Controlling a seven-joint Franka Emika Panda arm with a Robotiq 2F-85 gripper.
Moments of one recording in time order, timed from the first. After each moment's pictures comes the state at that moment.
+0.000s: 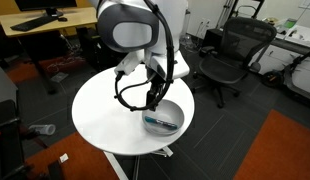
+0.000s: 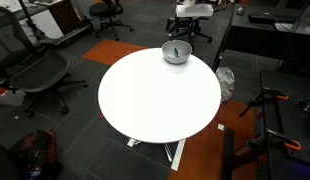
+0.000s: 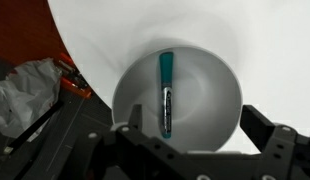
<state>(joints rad) -0.19 0.52 -0.18 -1.83 0.18 2.39 0.56</state>
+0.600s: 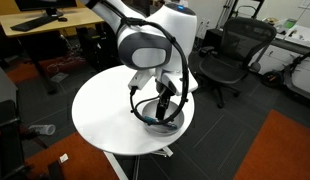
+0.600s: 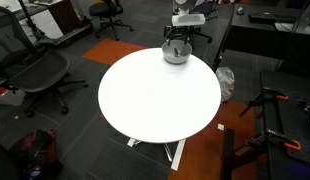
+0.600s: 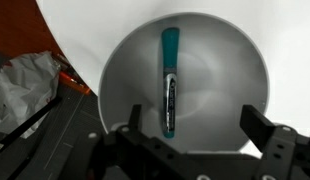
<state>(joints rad) -0.21 0.69 -0.18 -1.68 0.19 2.39 0.53</state>
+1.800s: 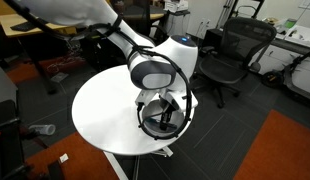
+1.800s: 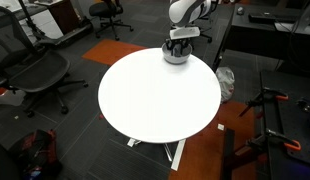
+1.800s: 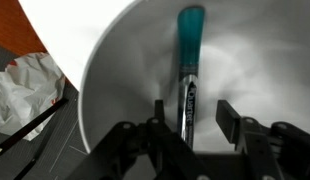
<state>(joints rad) -0.21 0.86 -0.20 -1.56 0.19 2.39 0.53</state>
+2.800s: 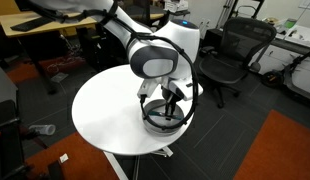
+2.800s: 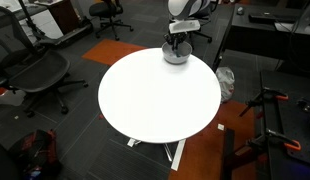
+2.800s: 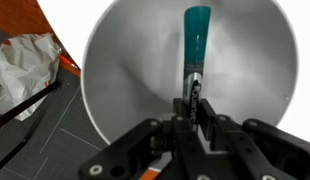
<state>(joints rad) -0.20 0.80 -0.21 -1.57 0.17 2.40 0.49</state>
